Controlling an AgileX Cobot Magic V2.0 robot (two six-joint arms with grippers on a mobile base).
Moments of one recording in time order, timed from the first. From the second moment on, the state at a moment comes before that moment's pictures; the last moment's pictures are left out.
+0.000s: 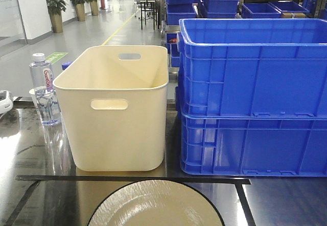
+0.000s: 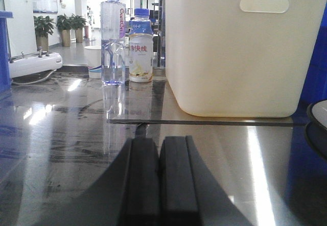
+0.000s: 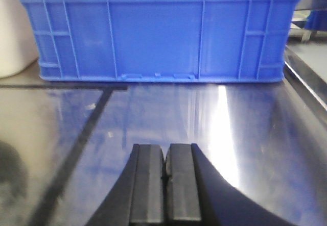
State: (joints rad) left arm -0.03 -0.01 0.03 0.00 0.02 -0.05; right arm 0.03 0.04 -0.08 0.01 0.27 -0.04
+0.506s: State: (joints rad) left arm -0.03 -0.01 0.03 0.00 0.02 -0.05; right arm 0.03 -0.01 0.03 -0.01 0.14 -0.03
